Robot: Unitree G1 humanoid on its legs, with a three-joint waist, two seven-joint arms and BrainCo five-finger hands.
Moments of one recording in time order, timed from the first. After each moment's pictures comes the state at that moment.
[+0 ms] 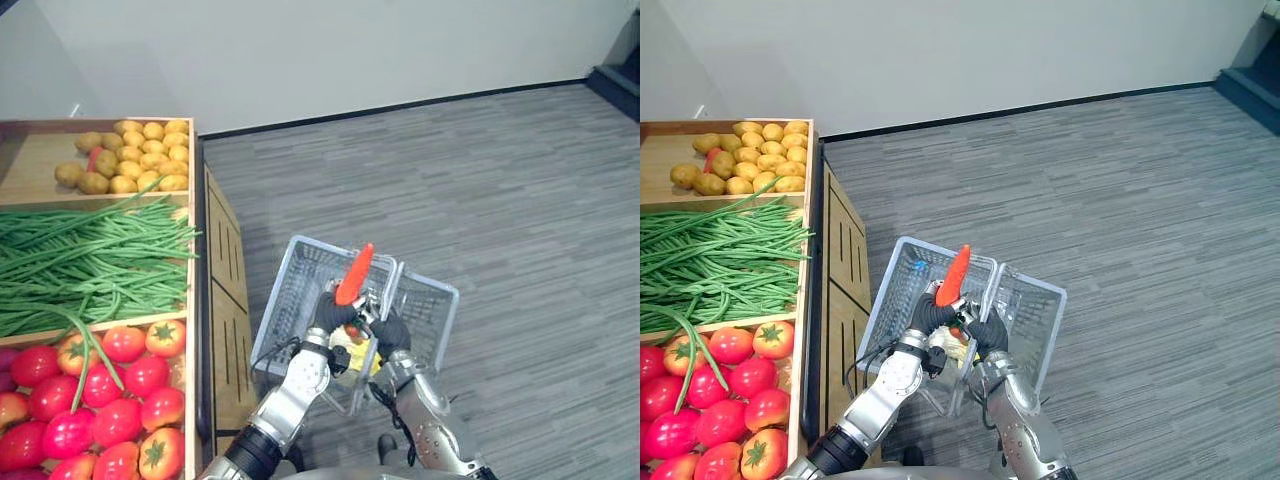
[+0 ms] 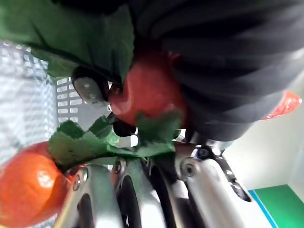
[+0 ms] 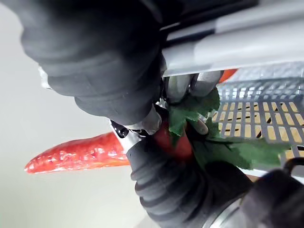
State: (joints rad) left arm -0.11 0.04 -0.53 0.28 0.15 -0.08 0.33; right arm 0.15 -0.08 0.42 0.02 0.72 -0.06 -0.07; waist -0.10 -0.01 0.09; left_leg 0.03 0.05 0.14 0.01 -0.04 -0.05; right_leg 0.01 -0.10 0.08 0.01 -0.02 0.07
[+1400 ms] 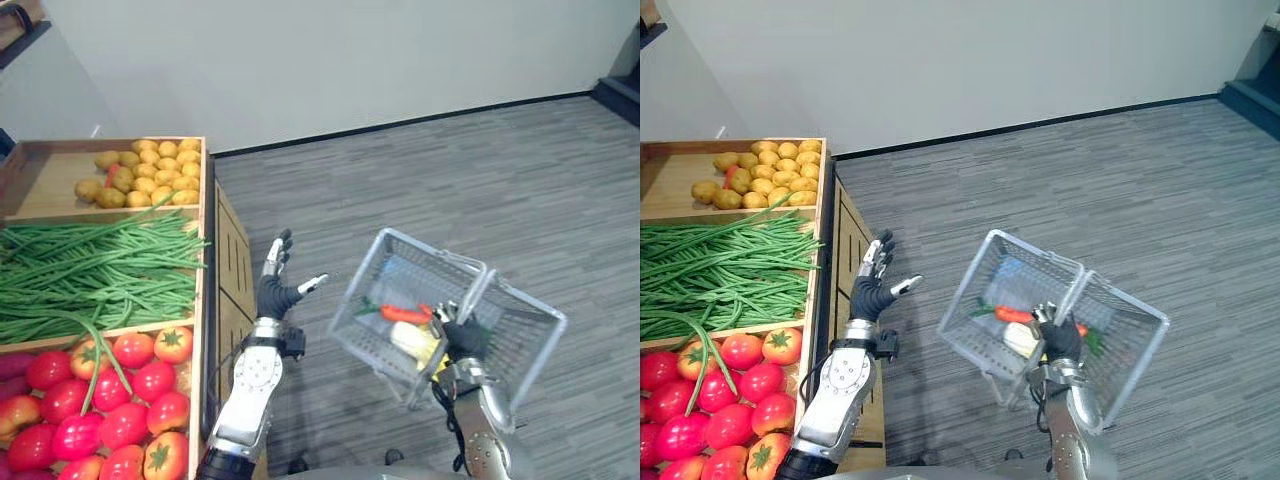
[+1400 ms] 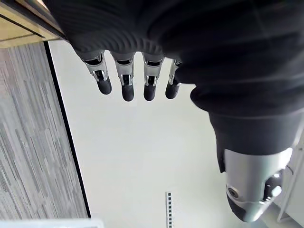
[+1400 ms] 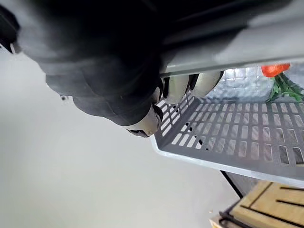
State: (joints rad) left arm 0.17 0.05 -0.16 -0.11 0.03 -0.14 0.20; right arm 0.27 -0.07 -0.08 -0.02 0.48 -0.07 -0.06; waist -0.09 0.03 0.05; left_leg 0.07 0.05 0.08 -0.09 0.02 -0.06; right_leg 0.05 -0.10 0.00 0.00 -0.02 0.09
